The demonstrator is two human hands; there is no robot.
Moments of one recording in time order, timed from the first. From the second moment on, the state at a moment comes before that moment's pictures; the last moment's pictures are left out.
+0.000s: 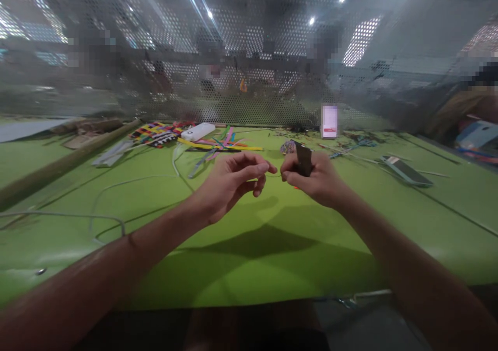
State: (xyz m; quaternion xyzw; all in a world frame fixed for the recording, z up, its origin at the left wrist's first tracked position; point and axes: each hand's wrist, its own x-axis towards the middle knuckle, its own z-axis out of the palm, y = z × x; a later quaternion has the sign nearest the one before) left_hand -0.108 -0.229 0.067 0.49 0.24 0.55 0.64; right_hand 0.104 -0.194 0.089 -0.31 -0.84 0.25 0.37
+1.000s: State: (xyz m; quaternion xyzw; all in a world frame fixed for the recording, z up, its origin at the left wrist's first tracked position) left_hand -0.103 -0.223 0.054 0.51 0.33 0.60 0.53; right_hand 0.094 -0.199 0.079 -0.24 -0.89 0.14 0.35
